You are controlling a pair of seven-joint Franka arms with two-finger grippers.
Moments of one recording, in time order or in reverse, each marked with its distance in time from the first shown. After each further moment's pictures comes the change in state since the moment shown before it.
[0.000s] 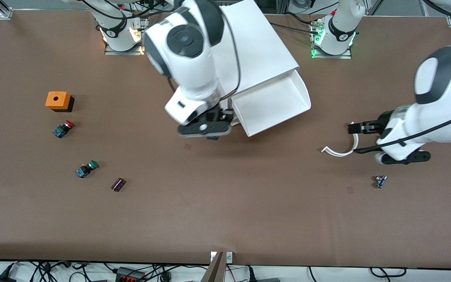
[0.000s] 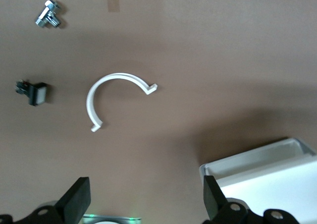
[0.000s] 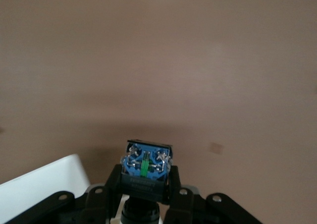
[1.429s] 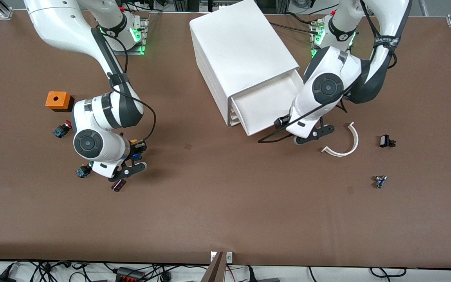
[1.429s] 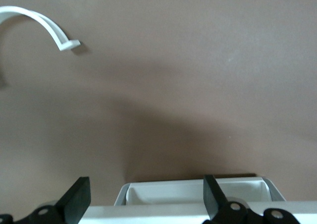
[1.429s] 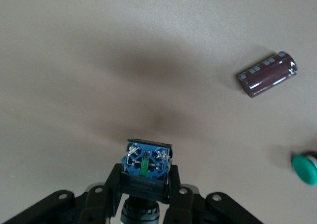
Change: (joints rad) left arm -0.225 -0.115 -0.106 -0.496 0.027 0.500 -0.539; right arm -0.382 -0.067 0.004 -0.634 0.006 0.280 -0.784
